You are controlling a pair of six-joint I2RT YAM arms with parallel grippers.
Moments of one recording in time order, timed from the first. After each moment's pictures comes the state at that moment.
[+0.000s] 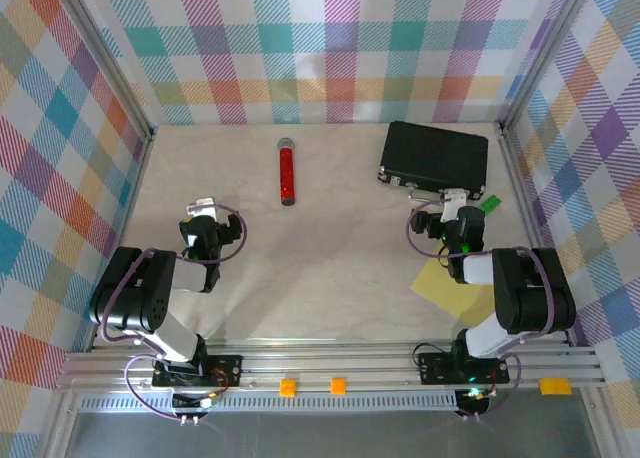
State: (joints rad) left arm -0.10 1.58 0.37 0.81 -0.28 -0.12; right arm 0.01 1.54 0.40 0.74 -0.16 0.01
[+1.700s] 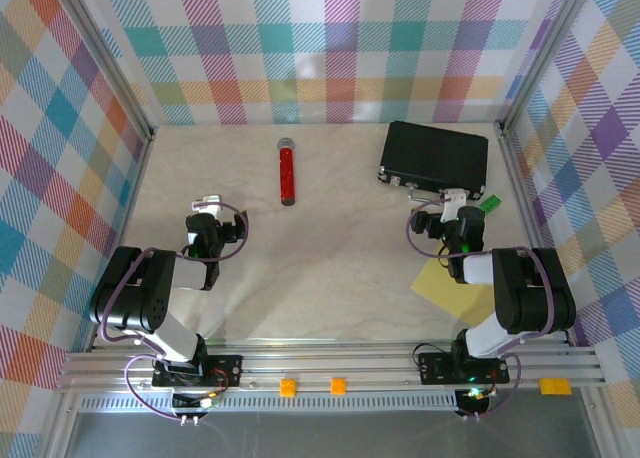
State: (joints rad) left arm -0.10 1.58 0.39 0.80 -0.15 -0.10; right arm 0.01 1.54 0.40 0.74 -0.16 0.01
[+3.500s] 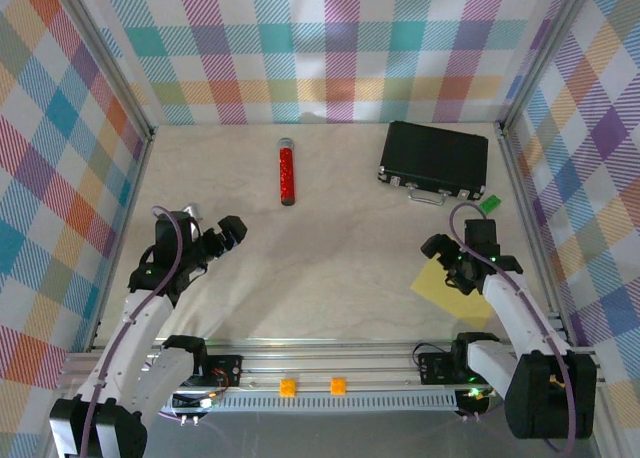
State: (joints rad) left arm -0.09 0.81 0.62 -0.48 0.25 -0.69; right arm 0.00 1.01 0.53 -0.59 -0.18 0.73
